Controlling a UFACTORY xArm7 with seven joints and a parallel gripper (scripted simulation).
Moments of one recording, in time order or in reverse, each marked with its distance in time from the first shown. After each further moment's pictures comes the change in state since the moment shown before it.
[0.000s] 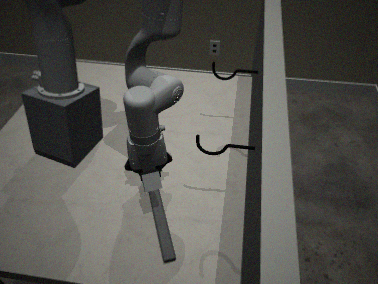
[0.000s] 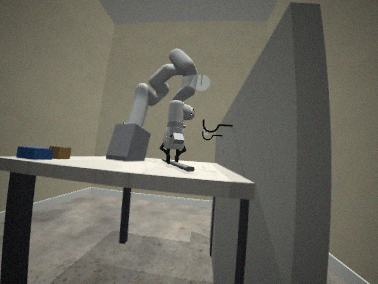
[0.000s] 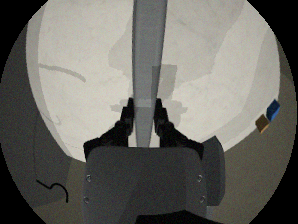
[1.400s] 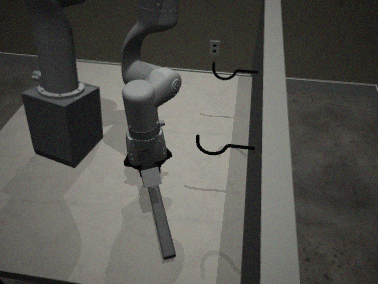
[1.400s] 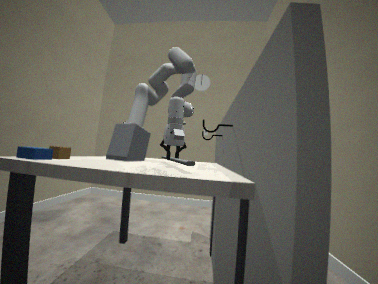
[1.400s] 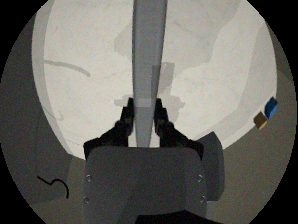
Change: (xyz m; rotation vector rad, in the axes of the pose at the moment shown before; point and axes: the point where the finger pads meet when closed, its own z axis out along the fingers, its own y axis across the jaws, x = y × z) arm 0.000 0.000 -0.017 0.000 0.001 0.000
